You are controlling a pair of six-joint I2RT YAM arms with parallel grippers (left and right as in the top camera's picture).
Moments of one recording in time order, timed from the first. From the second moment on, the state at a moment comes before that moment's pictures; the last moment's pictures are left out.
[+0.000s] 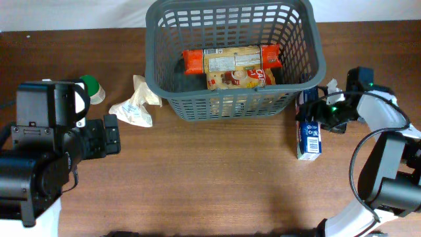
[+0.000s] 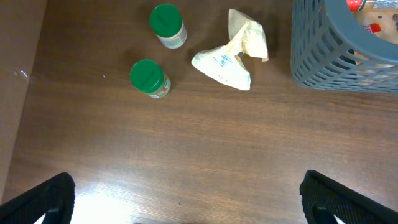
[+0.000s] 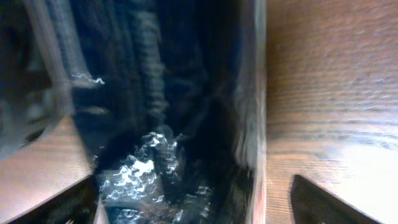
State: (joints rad) left arm -0.08 1.25 1.90 -1.66 -0.23 -0.12; right arm -0.26 1.88 1.23 -0.83 -0.39 -0.02
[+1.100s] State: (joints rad) left arm -0.08 1.25 1.90 -1.66 -0.23 -0.12; right arm -0.03 1.46 2.25 -1.12 -0.58 -0.27
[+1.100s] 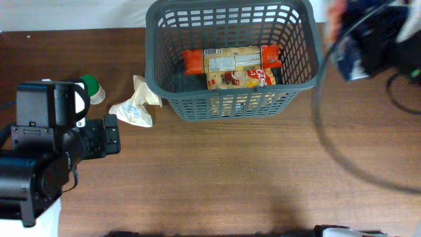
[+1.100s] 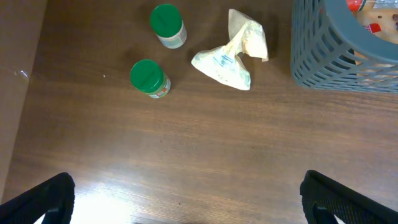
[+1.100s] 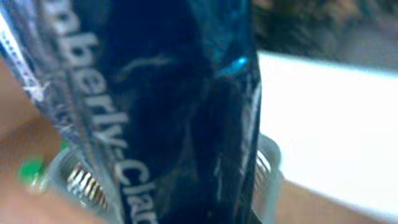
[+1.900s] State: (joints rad) left arm -0.08 1.25 1.90 -1.66 -0.23 -0.12; right arm 0.30 2.12 2.22 -1.21 -0.20 -0.97
